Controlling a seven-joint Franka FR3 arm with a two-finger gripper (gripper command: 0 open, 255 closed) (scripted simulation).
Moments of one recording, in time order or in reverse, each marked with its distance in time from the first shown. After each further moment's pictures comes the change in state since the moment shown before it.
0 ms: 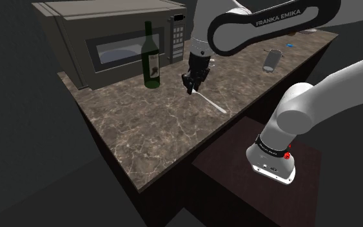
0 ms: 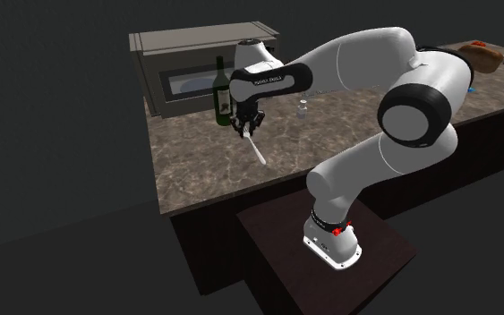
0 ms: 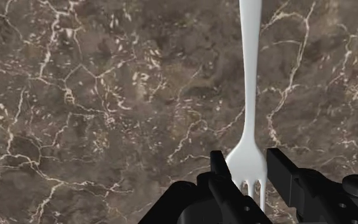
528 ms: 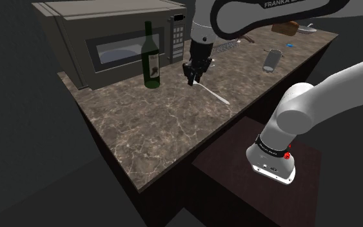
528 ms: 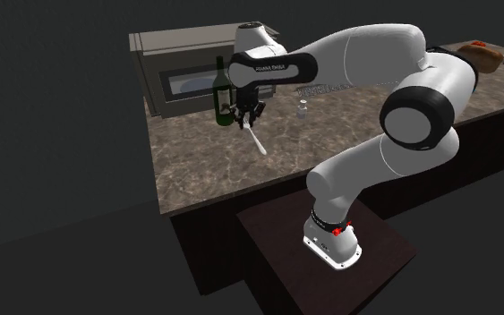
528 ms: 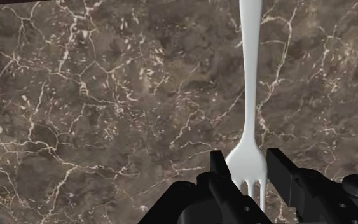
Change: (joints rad) arm -0.005 -0.024 -0.017 0.090 -0.011 -0.115 -0.002
